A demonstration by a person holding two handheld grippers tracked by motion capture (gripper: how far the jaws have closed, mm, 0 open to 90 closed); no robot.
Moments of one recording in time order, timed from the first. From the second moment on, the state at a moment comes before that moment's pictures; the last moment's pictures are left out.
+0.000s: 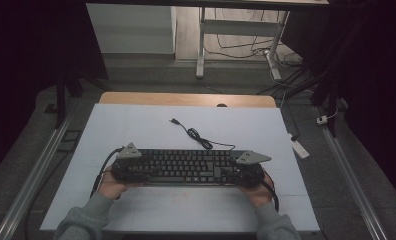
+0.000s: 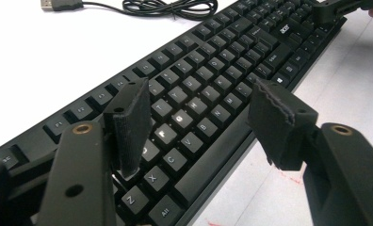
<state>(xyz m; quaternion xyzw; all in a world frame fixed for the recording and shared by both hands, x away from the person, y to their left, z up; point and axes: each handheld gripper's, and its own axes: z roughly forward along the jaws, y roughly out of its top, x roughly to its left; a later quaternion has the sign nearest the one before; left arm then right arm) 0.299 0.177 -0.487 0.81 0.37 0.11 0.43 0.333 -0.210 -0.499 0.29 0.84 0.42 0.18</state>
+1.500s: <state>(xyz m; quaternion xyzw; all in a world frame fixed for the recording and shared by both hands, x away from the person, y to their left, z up) 0.300 0.133 -0.518 0.87 0.33 0.09 0.36 0.334 -0.210 -0.499 0.29 0.84 0.42 0.18</state>
